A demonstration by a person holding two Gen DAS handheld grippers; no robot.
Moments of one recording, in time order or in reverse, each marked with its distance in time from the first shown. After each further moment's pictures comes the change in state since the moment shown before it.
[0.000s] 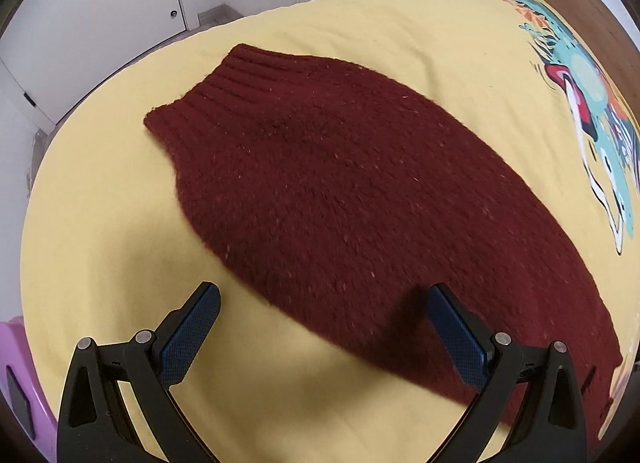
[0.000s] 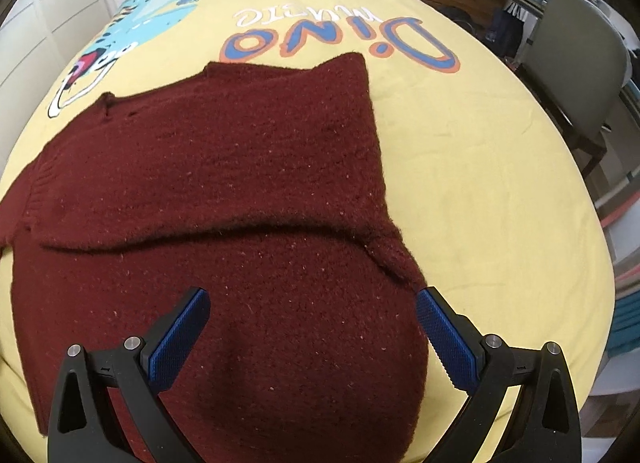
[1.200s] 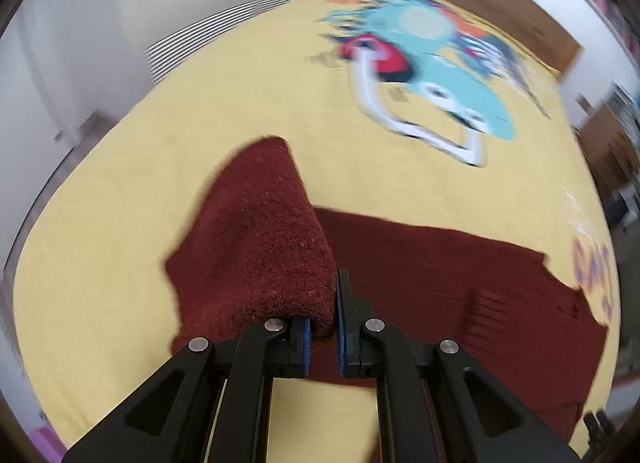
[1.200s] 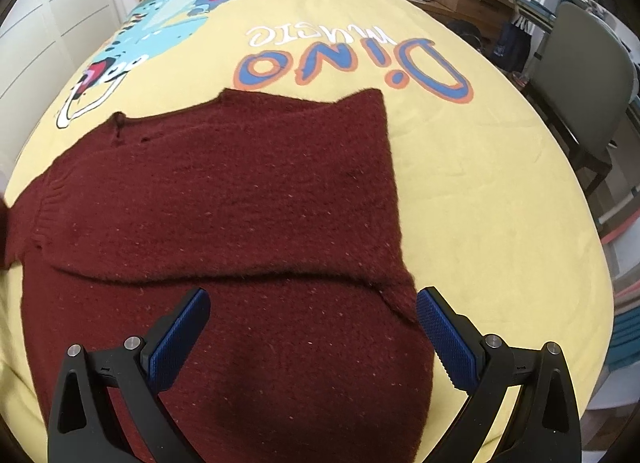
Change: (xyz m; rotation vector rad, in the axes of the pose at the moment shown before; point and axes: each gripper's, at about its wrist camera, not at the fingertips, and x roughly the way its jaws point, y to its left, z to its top) left arm -0.101 -0.153 -0.059 0.481 -0.127 -0.253; right arm -0.009 0.013 0.030 -0.022 -0.043 0.020
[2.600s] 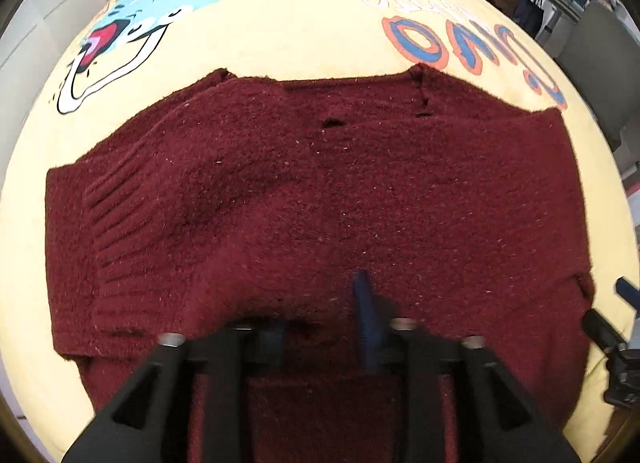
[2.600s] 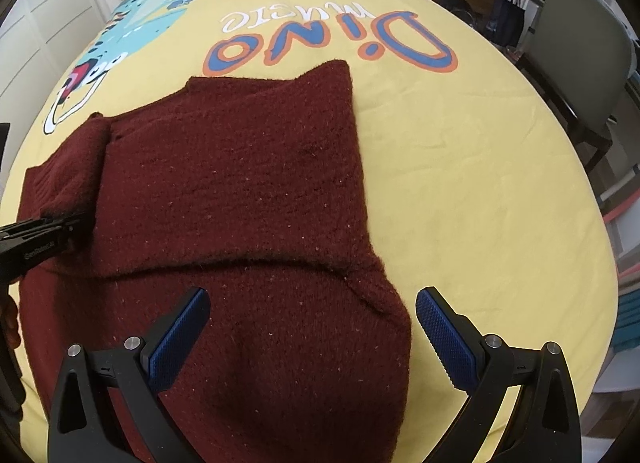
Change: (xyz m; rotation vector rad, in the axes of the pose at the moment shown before) left arm 0.107 -0.293 -0.137 0.535 0.233 -0.092; right arm 0.015 -0.033 -0.006 0.071 0.074 0.005
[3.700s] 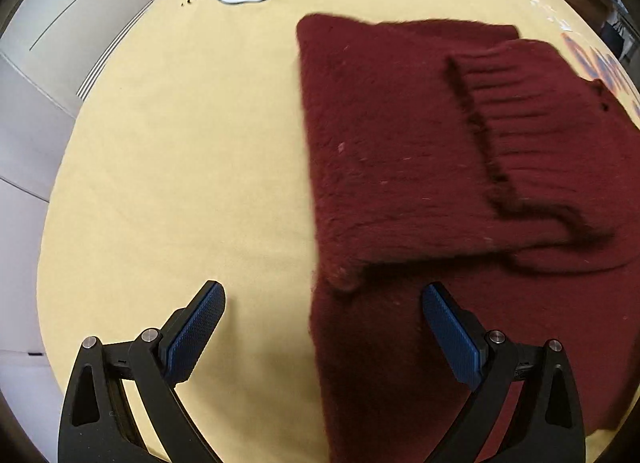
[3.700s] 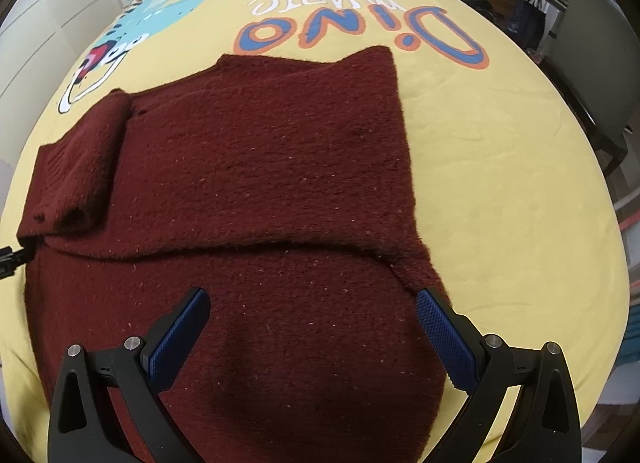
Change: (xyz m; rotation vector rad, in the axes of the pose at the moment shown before) left arm -0.005 0.171 -0.079 -0.168 0.058 0.226; right arm 0.010 0.027 -0.007 -0.057 0.031 0.037
